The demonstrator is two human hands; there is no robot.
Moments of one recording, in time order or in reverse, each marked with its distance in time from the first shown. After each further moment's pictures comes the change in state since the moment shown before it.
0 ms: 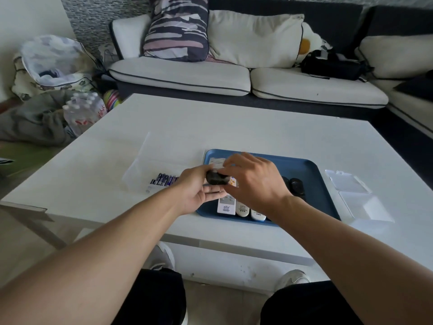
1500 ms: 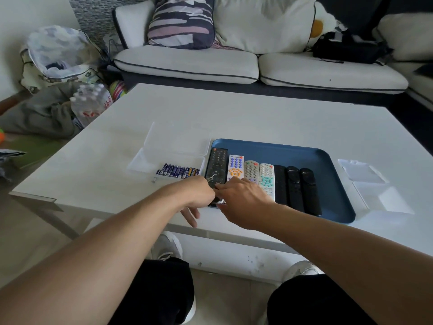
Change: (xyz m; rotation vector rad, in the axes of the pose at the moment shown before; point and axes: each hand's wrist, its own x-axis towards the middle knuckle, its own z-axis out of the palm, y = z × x) left_hand -0.012 -0.011 -0.015 1.083 0.020 -0.204; right_hand -0.023 -0.032 0.044 0.055 -0.521 0.042
